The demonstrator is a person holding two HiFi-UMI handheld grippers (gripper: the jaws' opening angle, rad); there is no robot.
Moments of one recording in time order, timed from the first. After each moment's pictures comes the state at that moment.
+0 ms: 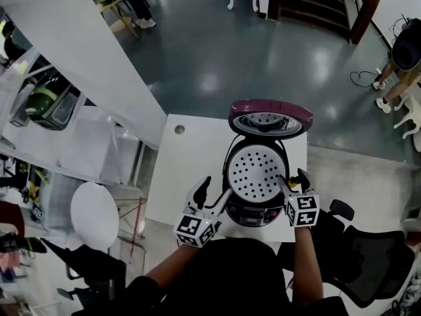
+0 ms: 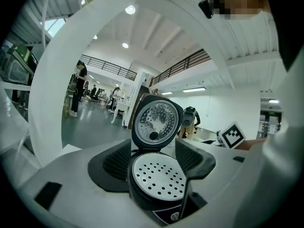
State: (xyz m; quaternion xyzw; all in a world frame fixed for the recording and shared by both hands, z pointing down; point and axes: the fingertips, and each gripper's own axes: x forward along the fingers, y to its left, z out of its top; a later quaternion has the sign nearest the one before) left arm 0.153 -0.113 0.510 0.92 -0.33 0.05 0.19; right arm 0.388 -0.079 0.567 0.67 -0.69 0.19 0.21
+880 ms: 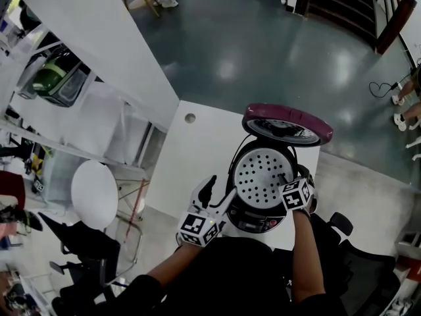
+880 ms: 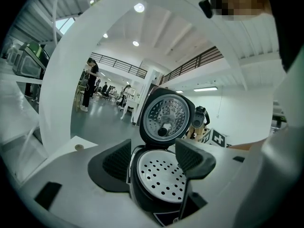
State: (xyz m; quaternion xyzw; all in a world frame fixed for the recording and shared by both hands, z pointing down) left arm 0.158 -0.129 0.537 0.90 -0.38 0.05 0.22; right arm 0.393 -0.135 0.678 0.53 -0.68 0.19 0.47
